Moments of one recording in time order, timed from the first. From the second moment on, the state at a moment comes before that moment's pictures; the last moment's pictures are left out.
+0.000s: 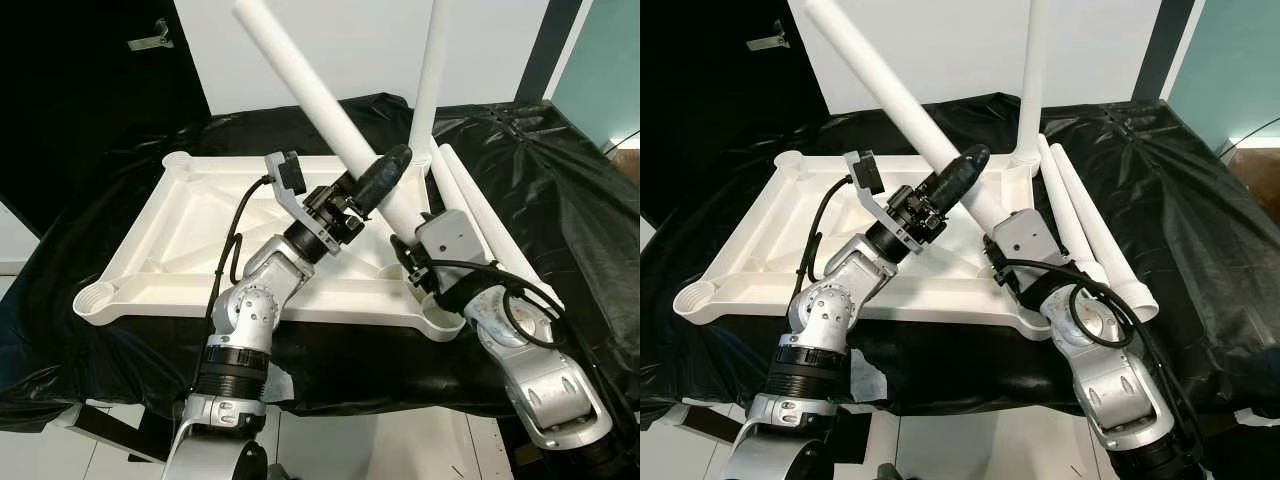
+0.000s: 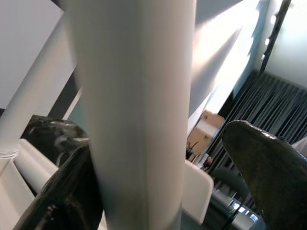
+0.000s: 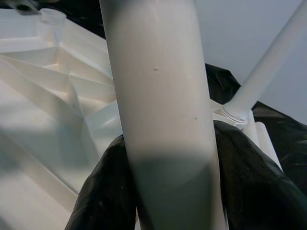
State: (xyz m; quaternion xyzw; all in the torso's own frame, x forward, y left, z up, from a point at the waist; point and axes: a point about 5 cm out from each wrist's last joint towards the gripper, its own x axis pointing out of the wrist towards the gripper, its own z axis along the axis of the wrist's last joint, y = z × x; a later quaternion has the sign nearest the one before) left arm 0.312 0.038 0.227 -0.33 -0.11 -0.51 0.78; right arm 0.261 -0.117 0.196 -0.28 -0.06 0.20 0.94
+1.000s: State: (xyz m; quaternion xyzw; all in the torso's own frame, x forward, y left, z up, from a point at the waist) left arm 0.316 0.031 0.221 -0.30 -0.14 -0.49 0.81; right arm 0.266 -0.116 0.208 -0.21 -0.04 0.21 0.95
